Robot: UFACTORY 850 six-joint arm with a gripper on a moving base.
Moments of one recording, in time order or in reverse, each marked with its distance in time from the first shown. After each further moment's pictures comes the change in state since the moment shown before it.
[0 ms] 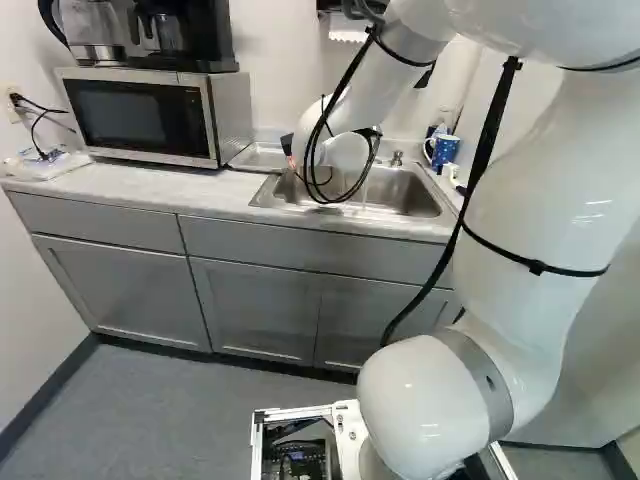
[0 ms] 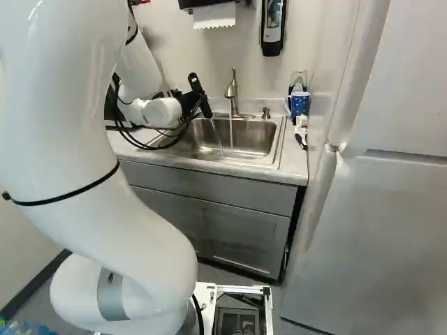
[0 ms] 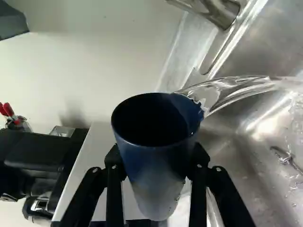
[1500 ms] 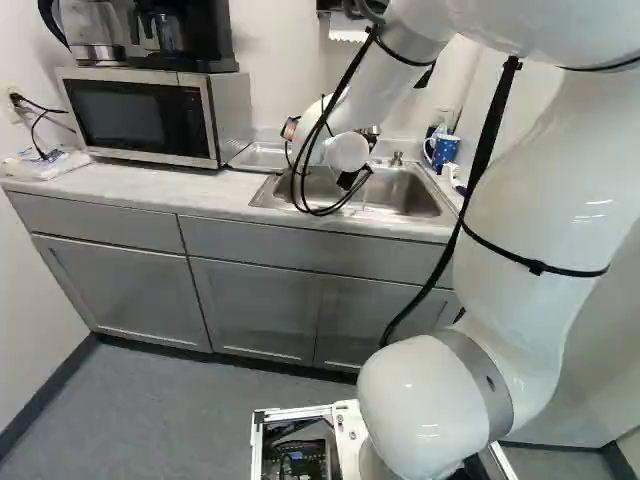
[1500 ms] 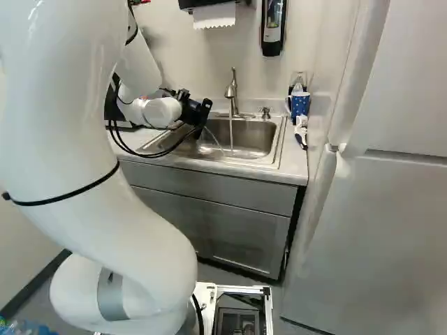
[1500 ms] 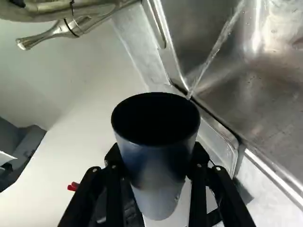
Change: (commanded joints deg) arm 0.0 0.0 0.0 0.0 0.0 45.2
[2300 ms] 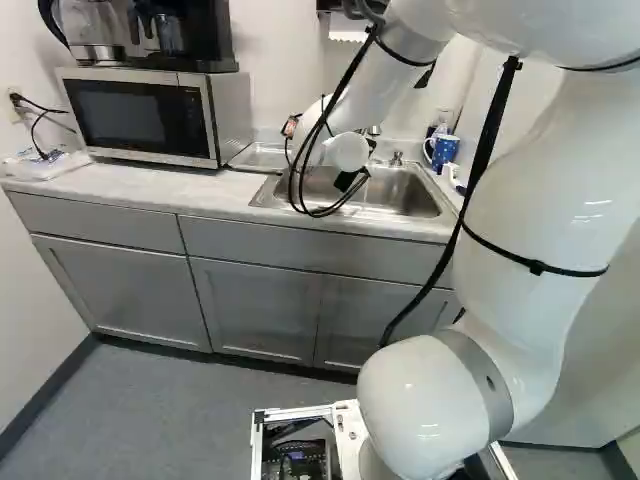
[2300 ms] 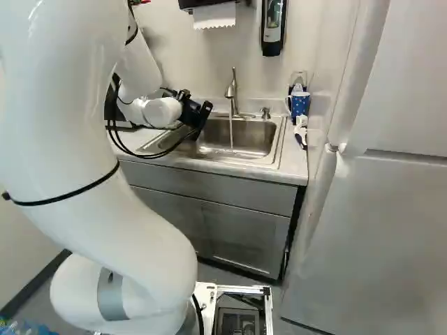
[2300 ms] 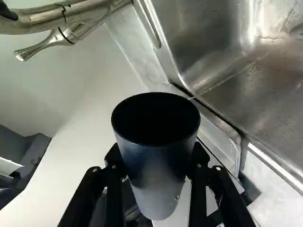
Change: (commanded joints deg) arm 0.0 0.0 0.0 0.0 0.0 1.2
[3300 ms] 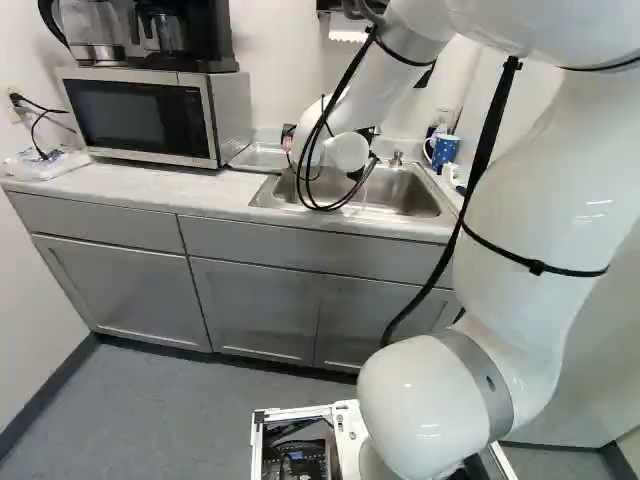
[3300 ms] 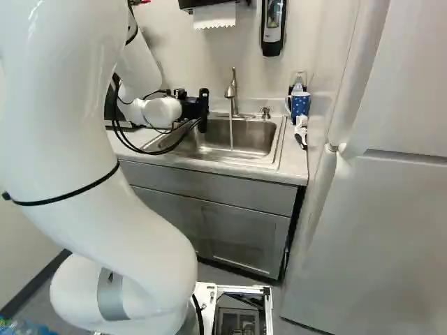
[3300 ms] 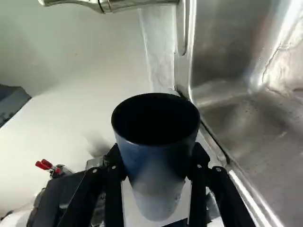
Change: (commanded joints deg) arm 0.0 0.0 0.0 0.0 0.0 -25.3
